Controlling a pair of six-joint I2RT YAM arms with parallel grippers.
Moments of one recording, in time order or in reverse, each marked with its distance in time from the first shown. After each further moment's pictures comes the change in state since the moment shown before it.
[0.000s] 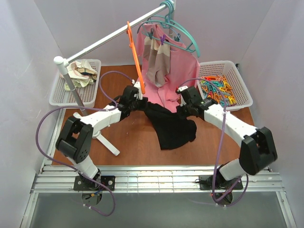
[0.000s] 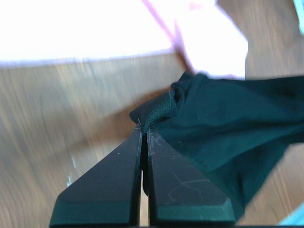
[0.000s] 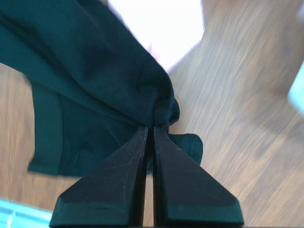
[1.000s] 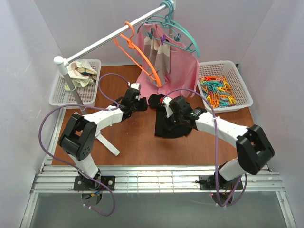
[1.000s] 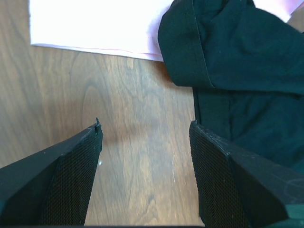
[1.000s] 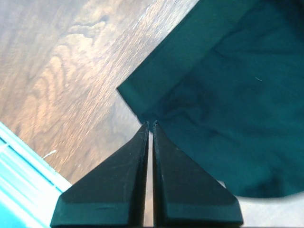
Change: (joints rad) left arm -0.006 0.093 0.040 -0.011 -0.220 -0.089; right arm 0.164 0.038 -0.086 0.219 -0.246 -0.019
